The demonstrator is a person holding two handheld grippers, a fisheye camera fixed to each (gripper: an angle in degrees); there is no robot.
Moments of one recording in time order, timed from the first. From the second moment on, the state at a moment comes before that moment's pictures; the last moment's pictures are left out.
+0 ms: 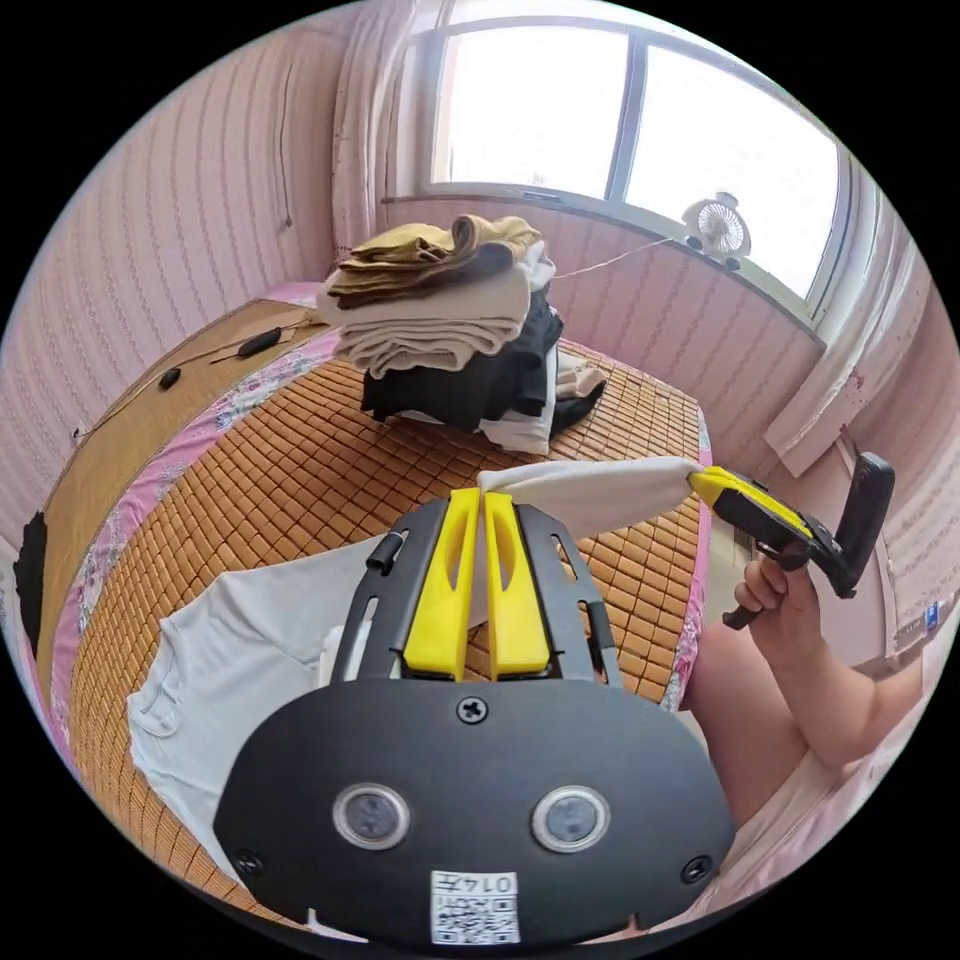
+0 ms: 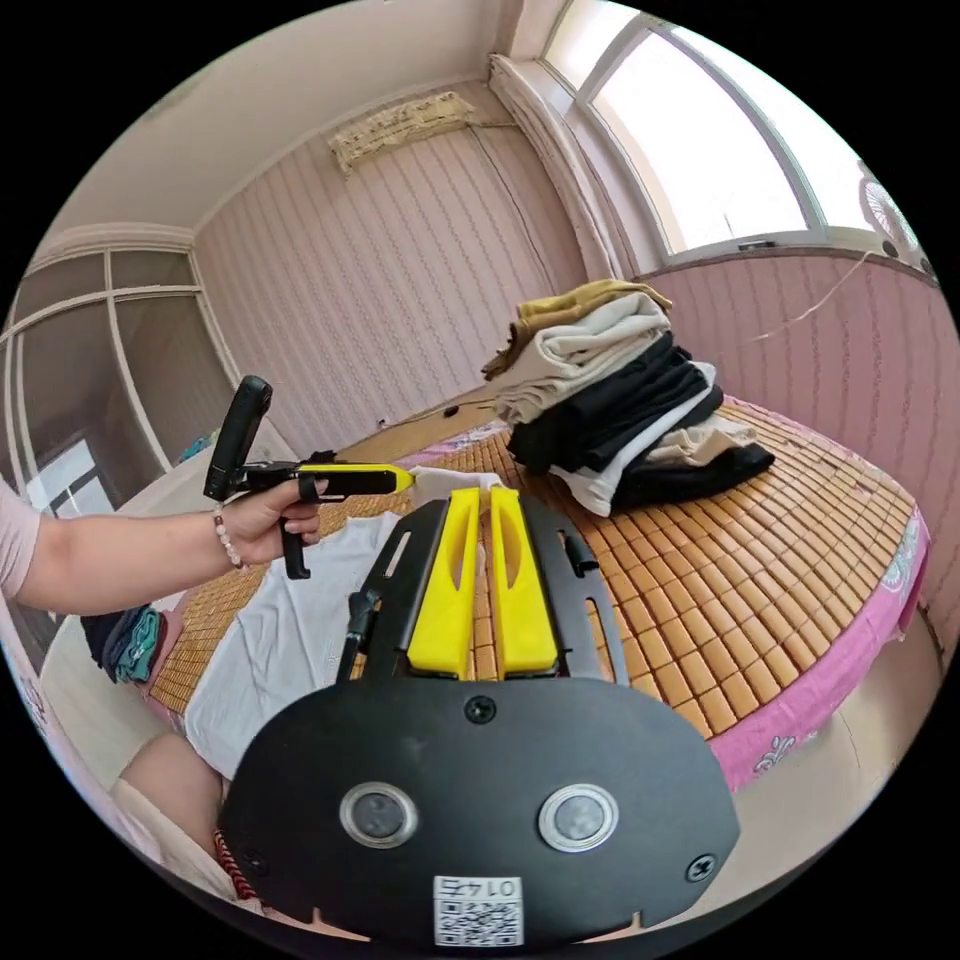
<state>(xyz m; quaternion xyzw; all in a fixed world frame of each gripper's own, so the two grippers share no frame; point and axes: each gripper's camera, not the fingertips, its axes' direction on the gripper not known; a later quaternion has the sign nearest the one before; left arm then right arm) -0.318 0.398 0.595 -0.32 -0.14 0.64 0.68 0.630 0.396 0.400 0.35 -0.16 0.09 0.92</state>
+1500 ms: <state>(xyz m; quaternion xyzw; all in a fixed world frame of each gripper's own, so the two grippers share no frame) -0.636 0.115 0.191 -0.32 -0.36 0.39 0.78 0.005 0.317 0.472 -0.07 -0.16 -0.53 0.83</state>
